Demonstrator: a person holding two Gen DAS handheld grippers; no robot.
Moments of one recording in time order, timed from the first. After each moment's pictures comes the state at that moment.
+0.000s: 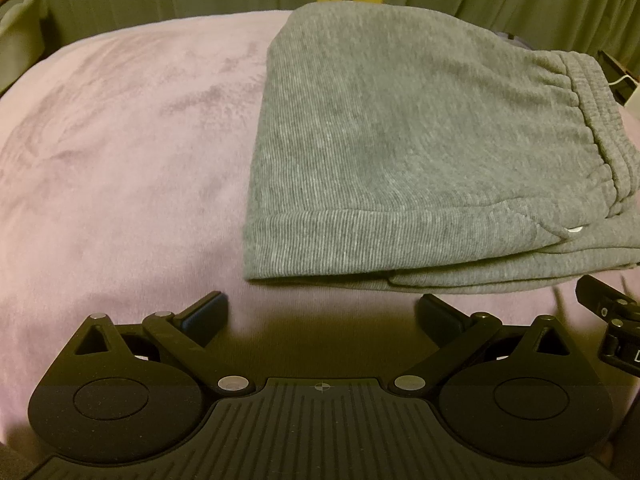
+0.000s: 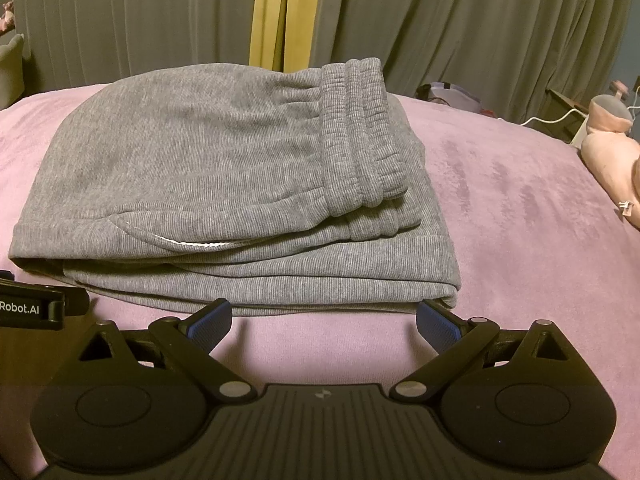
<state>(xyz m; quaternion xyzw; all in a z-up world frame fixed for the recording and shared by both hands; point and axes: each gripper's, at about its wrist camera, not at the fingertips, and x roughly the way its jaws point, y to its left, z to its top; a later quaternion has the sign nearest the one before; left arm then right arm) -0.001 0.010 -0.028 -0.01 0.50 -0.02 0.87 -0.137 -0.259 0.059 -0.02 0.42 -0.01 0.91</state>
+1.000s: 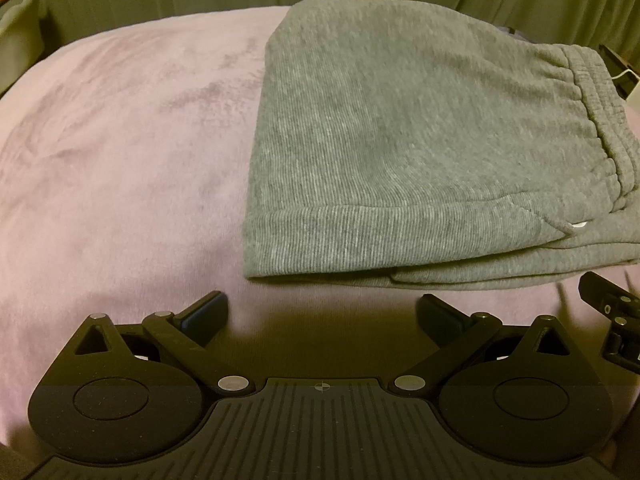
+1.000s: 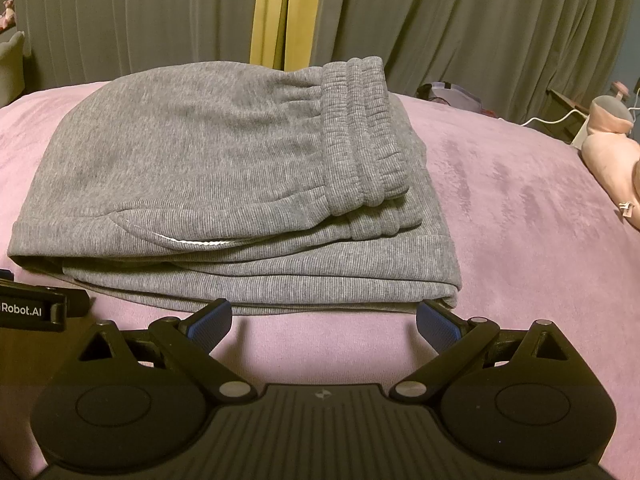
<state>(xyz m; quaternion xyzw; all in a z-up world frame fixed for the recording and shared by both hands) 0.001 0.010 -0.030 0.00 0.51 -0.02 0.86 -0.137 -0.259 0.058 -0.02 0.42 -0.01 0.91</state>
